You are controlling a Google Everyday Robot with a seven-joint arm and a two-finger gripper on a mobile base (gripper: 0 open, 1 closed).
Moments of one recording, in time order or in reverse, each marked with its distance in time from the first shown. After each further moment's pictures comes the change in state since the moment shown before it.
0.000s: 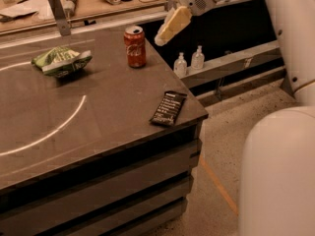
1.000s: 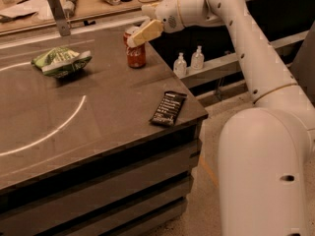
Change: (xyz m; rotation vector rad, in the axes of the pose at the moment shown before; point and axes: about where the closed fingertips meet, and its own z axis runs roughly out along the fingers) arm -0.008 -0.024 0.097 -0.059 -0.308 0.196
